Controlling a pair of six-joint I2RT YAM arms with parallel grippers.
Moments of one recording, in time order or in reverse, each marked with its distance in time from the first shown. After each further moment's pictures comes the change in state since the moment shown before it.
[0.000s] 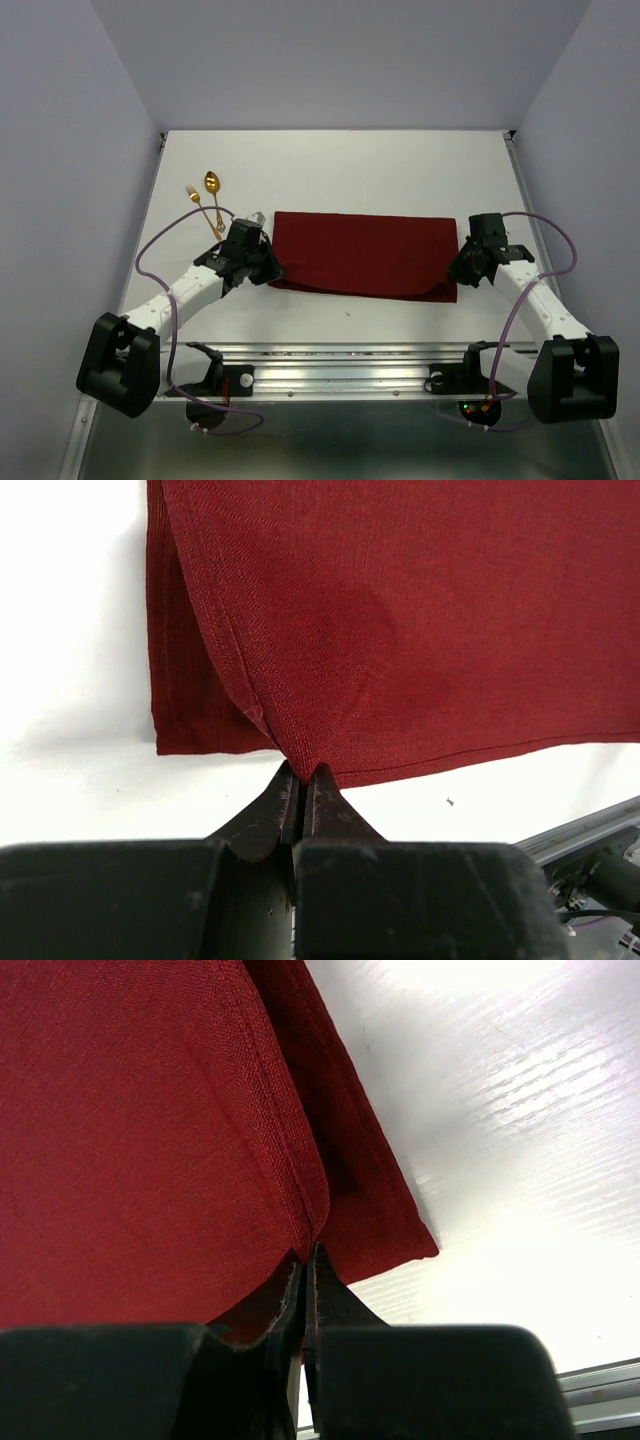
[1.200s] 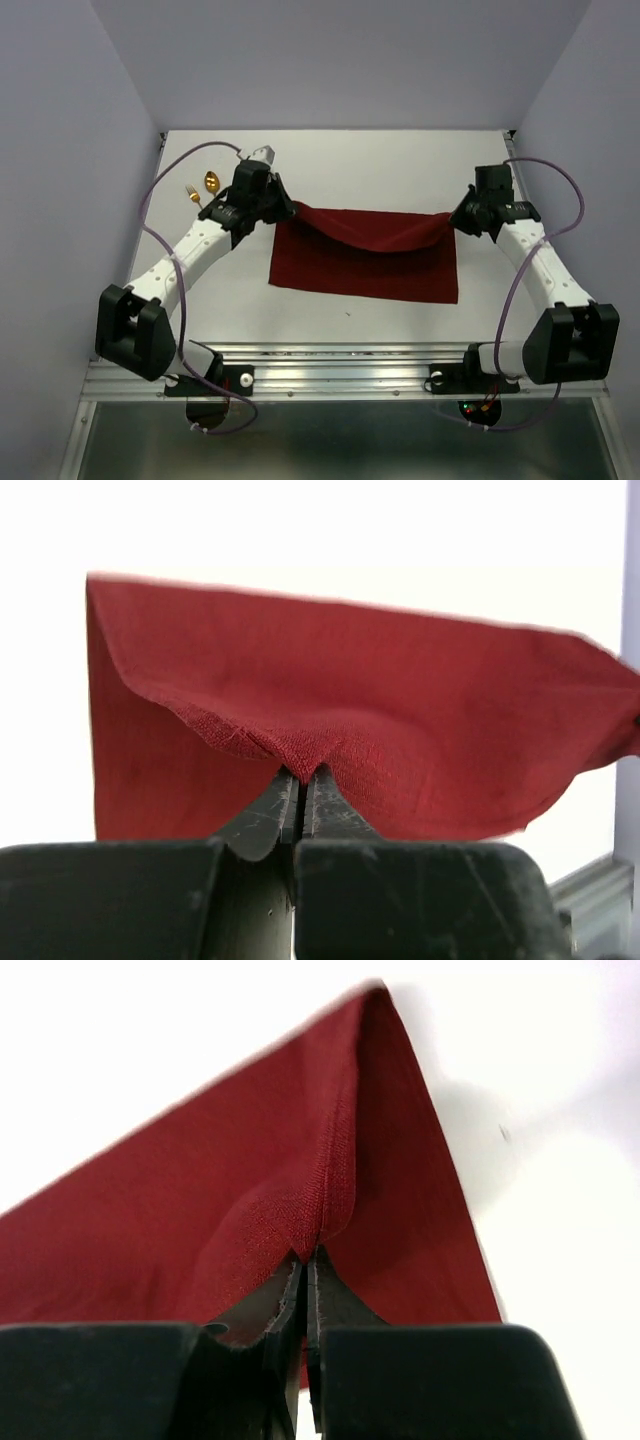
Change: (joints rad) left arm -0.004 0.164 0.433 -0.016 -0.070 0.060; right arm 0.000 0.166 0.344 0.037 0.024 -0.081
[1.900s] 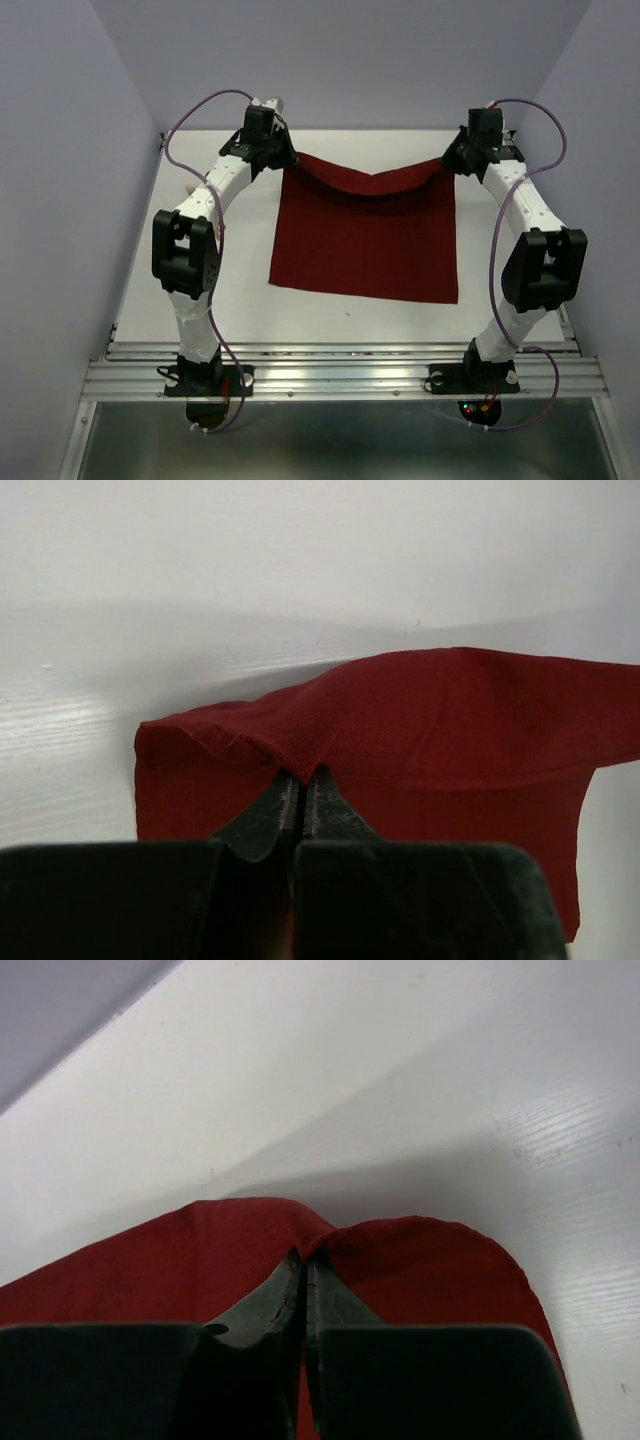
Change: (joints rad) left arm 0.137 0.600 0.667 -0.040 0.097 0.176; right arm -0.013 0.487 0.549 0.129 -0.033 -0.045
